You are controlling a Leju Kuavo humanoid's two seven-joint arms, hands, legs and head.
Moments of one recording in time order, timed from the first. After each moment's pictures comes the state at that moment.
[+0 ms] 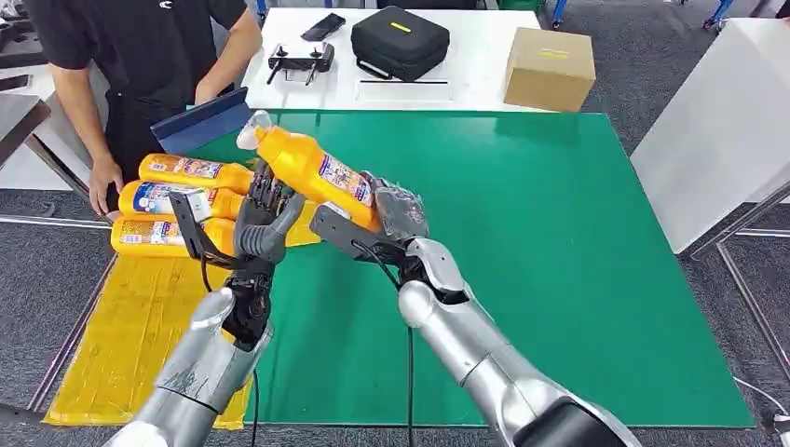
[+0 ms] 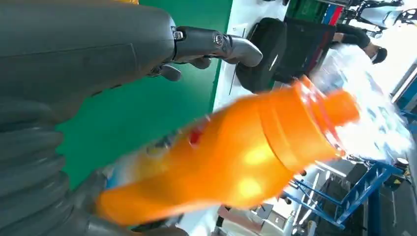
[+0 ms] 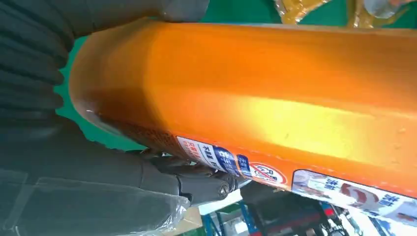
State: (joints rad) left arm -0.49 -0.16 -0.34 -1.11 0.51 0.01 -0.19; right arm -0.69 0.29 0.48 -0.83 0.80 -0.25 0.14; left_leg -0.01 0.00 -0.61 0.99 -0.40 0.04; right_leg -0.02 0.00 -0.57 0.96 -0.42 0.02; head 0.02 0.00
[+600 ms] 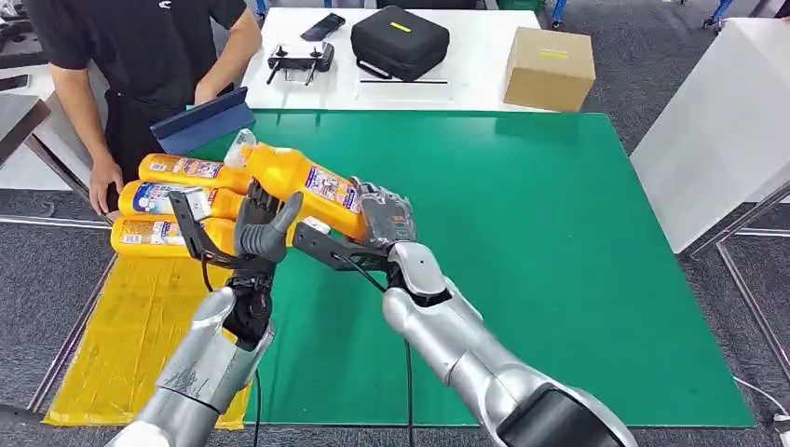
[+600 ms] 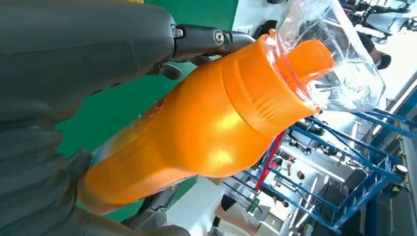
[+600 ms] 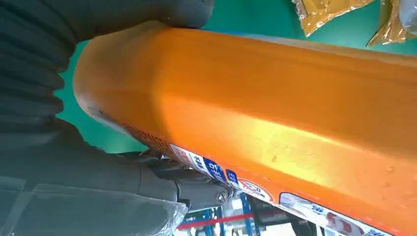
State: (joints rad) left arm -0.49 -0.17 -0.33 -1.11 0.53 0.03 -0.17; right arm -0.75 0.34 0.56 -0.66 0.93 -0.30 0.17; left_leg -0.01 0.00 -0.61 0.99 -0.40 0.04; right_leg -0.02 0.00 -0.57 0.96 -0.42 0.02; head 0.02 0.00
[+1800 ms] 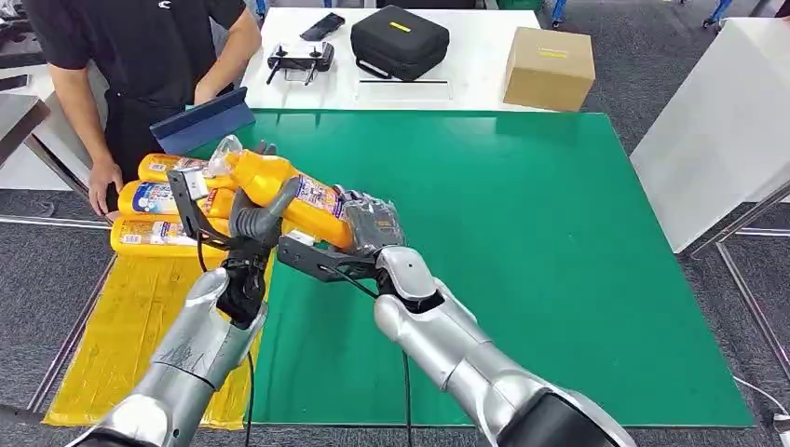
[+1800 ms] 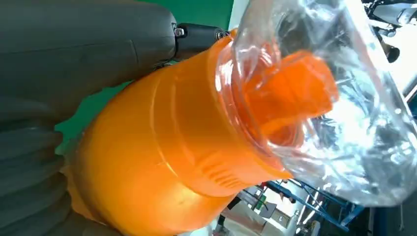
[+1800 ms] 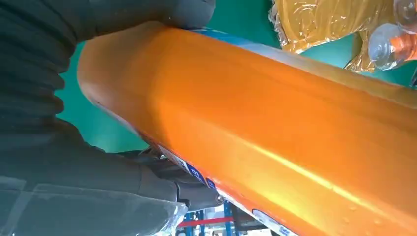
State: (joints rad) left arm -0.59 -0.16 -0.31 -0.99 0.53 -0.04 -0.13; right arm -0.73 0.34 0.65 -0.73 0.90 -0.22 0.18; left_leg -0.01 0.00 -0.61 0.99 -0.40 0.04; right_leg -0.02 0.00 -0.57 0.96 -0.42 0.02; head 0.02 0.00
